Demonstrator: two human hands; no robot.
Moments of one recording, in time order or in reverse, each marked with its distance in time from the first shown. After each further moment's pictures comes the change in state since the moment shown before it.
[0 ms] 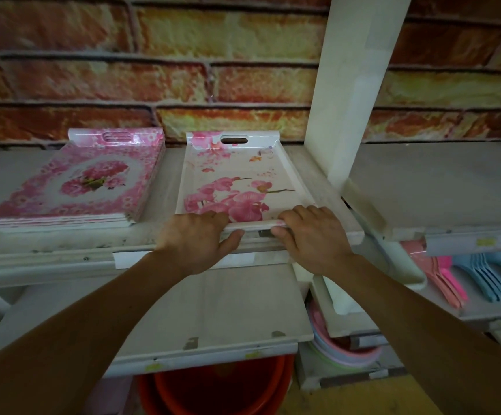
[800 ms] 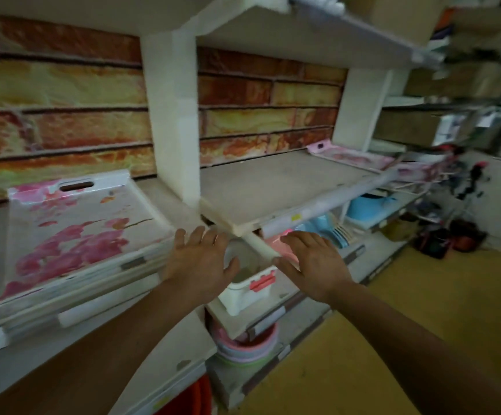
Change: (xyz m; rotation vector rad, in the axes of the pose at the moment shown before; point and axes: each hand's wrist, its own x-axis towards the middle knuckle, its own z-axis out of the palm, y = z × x) left_hand 0.016 0.189 -0.052 -0.182 0.114 0.381; right_hand -0.180 0.064 -0.160 -0.152 -0.241 0.610
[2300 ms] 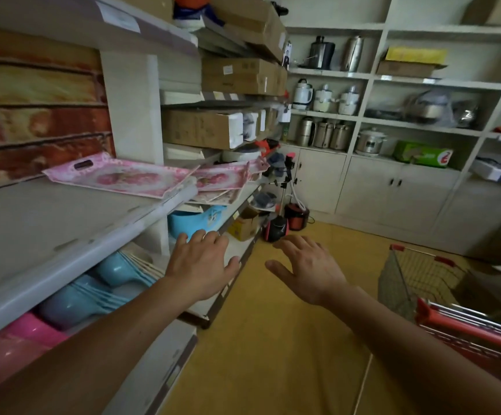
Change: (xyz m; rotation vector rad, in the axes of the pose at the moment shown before) left_hand 0.389 0.540 0.033 -0.300 0.076 0.529; right_hand -0.065 0.560 -0.088 -0.273 -0.045 0.515
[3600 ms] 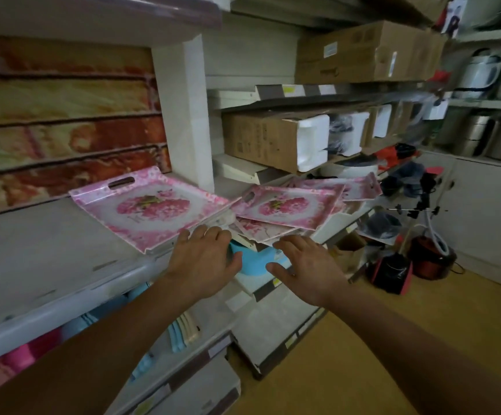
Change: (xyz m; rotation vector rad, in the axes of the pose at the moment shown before) left_hand 0.302 -0.059 0.111 0.237 -0.033 -0.446; right_hand 0.384 0.150 0.154 0.274 -0.059 -0.470
